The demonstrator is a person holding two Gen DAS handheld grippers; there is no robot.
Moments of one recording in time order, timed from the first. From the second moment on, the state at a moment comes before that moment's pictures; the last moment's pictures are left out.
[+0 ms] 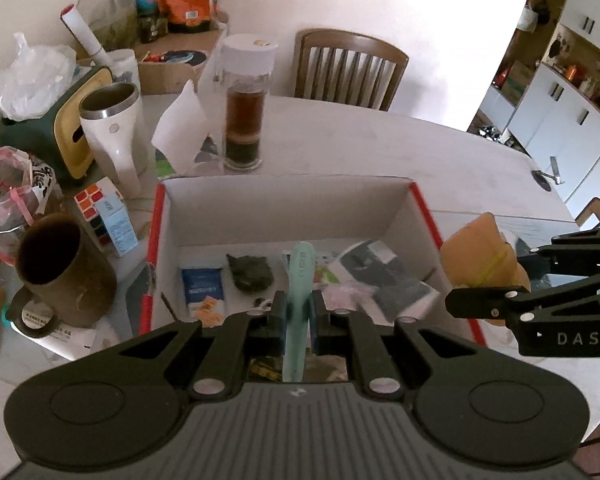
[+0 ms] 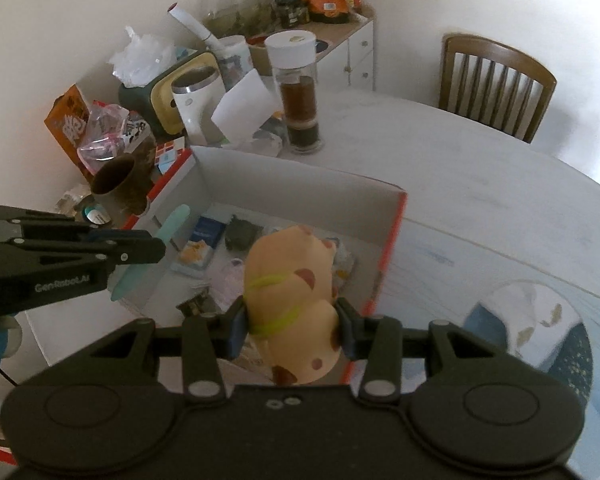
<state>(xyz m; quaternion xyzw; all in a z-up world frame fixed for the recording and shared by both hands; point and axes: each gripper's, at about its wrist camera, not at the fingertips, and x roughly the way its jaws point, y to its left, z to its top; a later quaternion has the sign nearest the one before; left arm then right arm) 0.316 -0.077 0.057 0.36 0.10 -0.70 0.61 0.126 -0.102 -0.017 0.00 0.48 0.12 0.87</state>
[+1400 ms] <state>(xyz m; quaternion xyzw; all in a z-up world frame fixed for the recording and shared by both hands) 0.330 -0.185 0.000 0.45 0.12 -0.62 0.62 0.263 -0.044 -0.121 -0.08 0.55 0.16 0.82</state>
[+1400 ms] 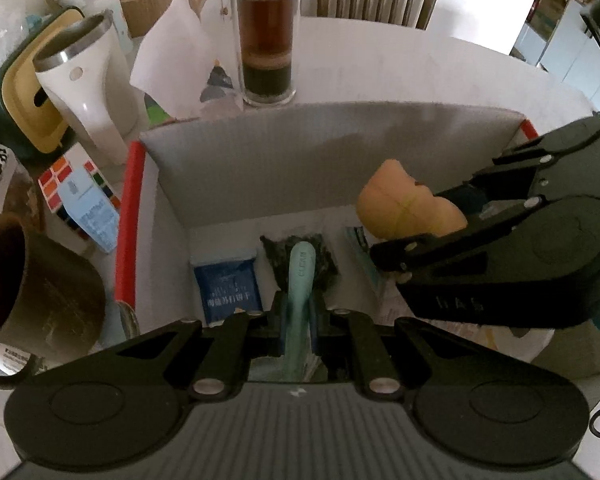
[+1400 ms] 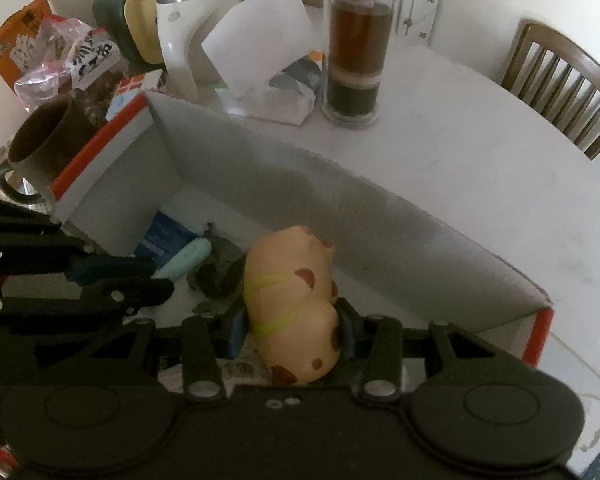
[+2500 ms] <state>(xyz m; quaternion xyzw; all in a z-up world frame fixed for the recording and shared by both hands) 0.334 -0.171 0.001 0.44 0.18 -0.62 0.63 0.252 -0.064 -0.105 -0.05 0.53 0.17 0.83</state>
